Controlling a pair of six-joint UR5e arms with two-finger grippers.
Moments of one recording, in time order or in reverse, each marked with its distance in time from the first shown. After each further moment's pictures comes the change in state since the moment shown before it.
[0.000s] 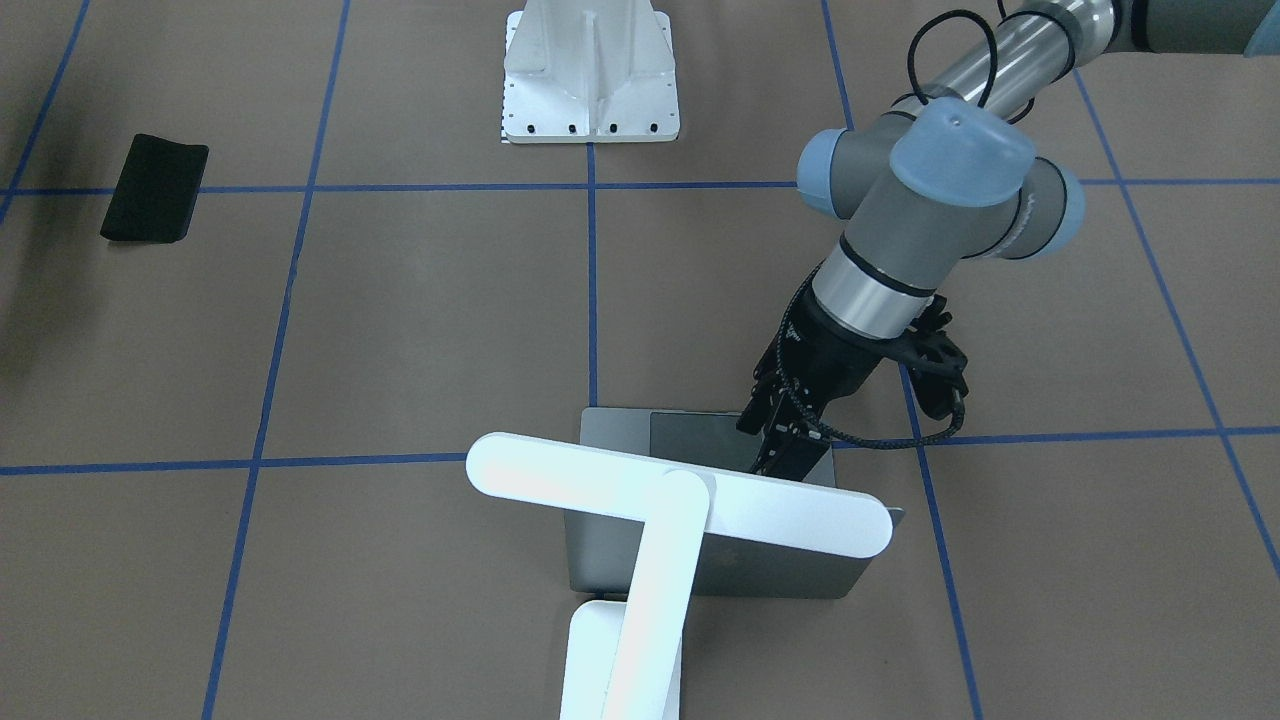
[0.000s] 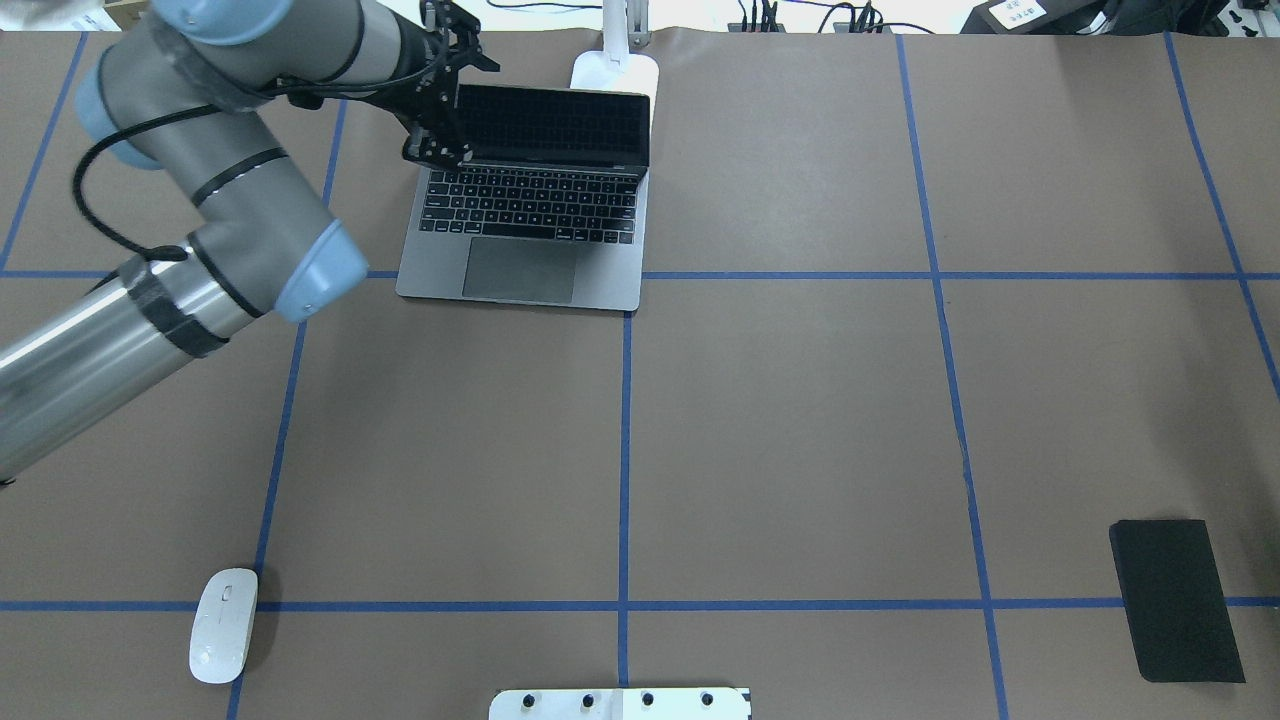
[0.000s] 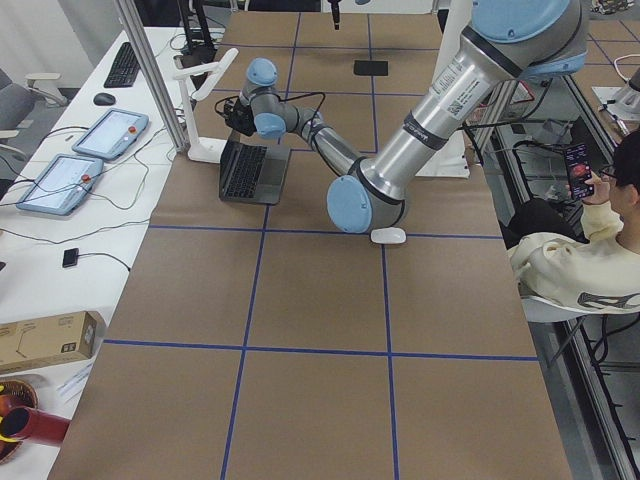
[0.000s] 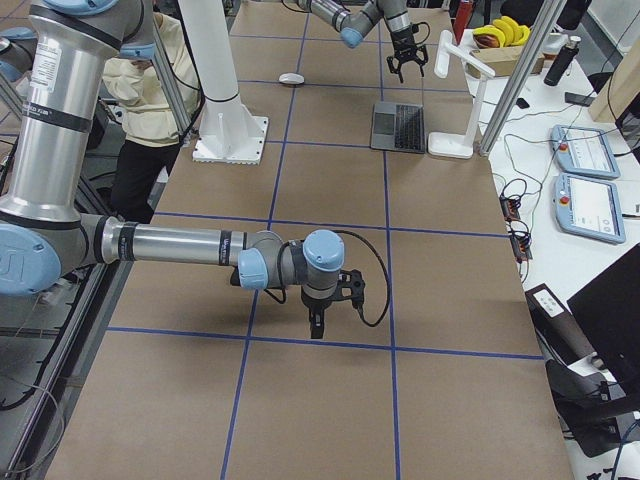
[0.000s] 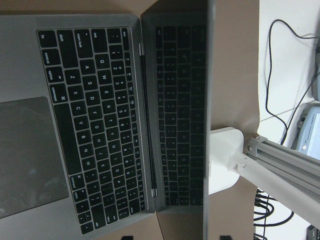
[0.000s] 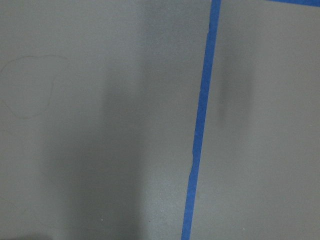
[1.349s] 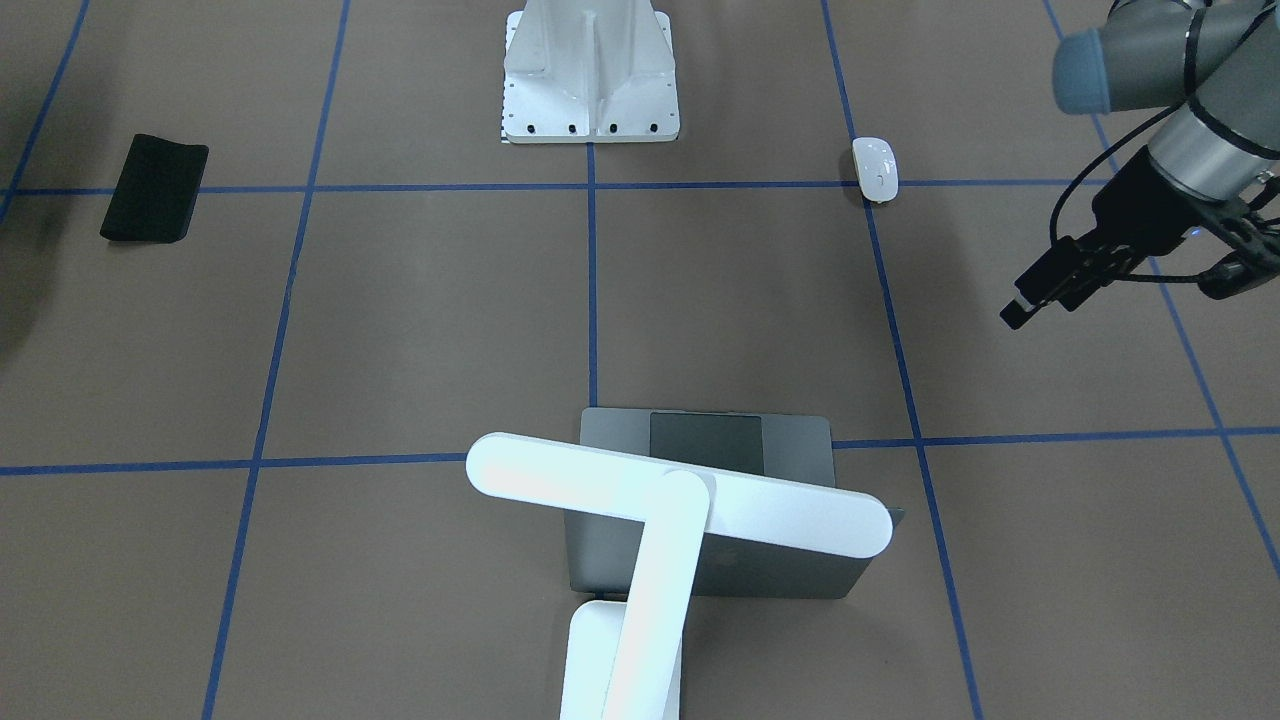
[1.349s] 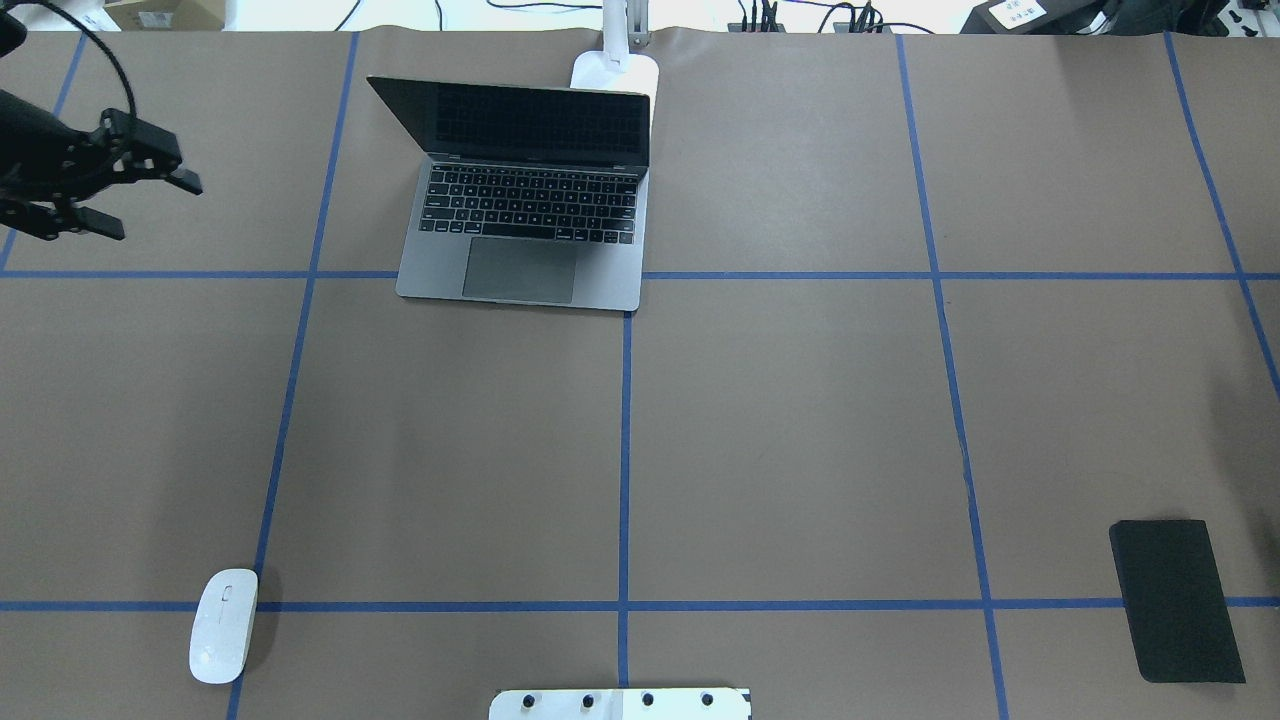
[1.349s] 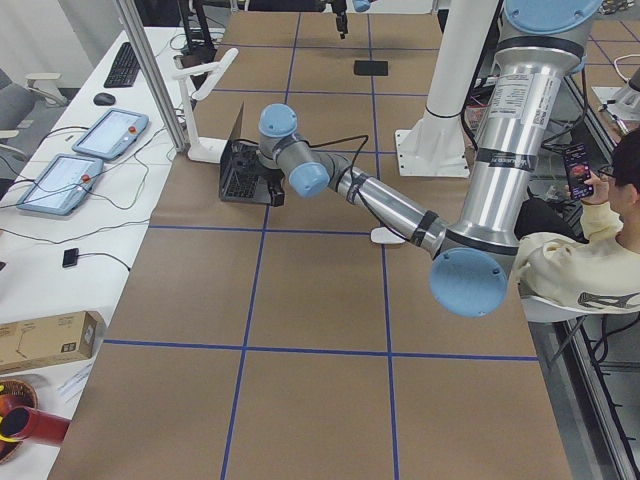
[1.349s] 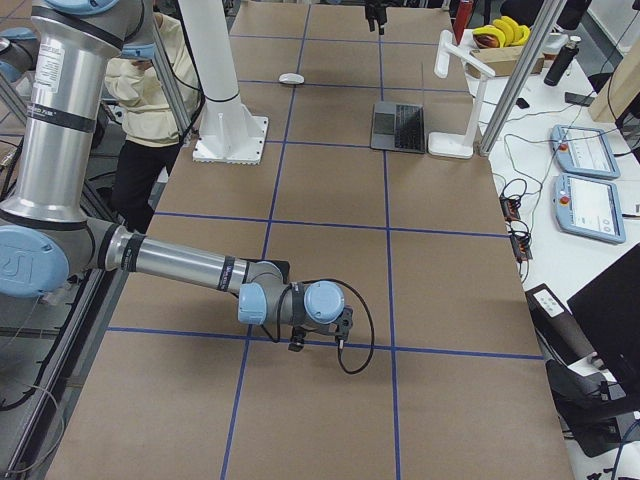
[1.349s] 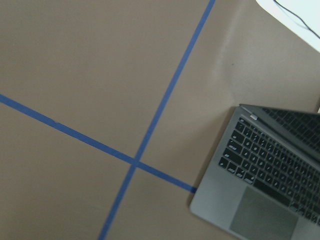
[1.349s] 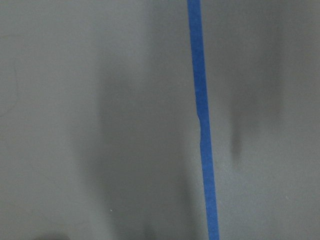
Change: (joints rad) left arm -0.249 0.525 -0.359 0.186 -0.325 1.251; right arm -0.014 0.018 -0.229 0.003 0.334 0.112
